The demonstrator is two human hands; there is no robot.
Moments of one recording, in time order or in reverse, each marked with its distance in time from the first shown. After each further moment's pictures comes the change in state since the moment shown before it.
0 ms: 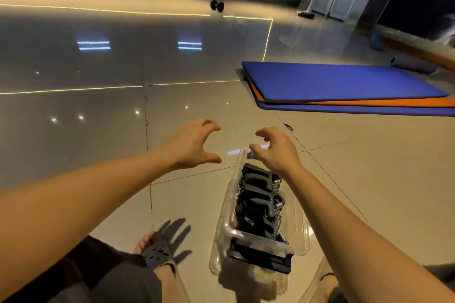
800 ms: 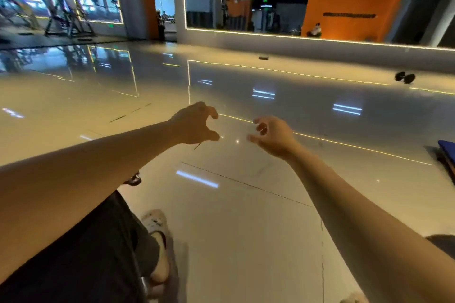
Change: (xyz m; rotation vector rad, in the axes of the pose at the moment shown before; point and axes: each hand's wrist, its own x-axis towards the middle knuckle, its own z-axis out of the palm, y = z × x) left_hand -0.522 -0.123 -0.266 0.166 0.335 -0.791; right_hand -0.187 -0.513 0.102 0.258 -0.345 -0.708
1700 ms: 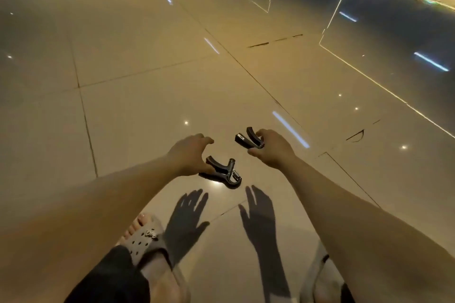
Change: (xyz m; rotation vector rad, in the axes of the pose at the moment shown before) left_hand -0.096 -0.523 0.139 -0.134 -0.282 -0.756; right_hand 0.228 -0.195 0.549 -0.139 -0.741 -0.212
